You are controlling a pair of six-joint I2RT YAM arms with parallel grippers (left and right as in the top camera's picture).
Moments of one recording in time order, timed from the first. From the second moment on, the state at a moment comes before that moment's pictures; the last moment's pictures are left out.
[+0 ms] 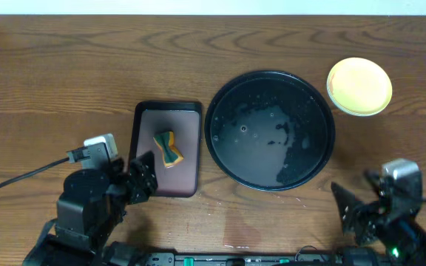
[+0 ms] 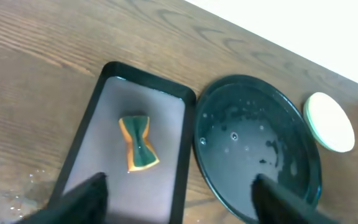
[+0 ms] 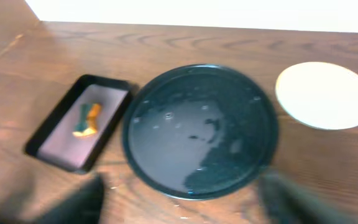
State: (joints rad) left arm -0.32 0.57 0.93 -0.96 -0.07 -0.56; right arm 0.02 0.48 1.13 -1.17 -0.36 -0.01
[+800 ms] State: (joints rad) left arm -0.32 0.60 0.92 -0.97 -0.08 -0.56; right arm 0.02 0.42 1.11 -1.24 -0.32 0.03
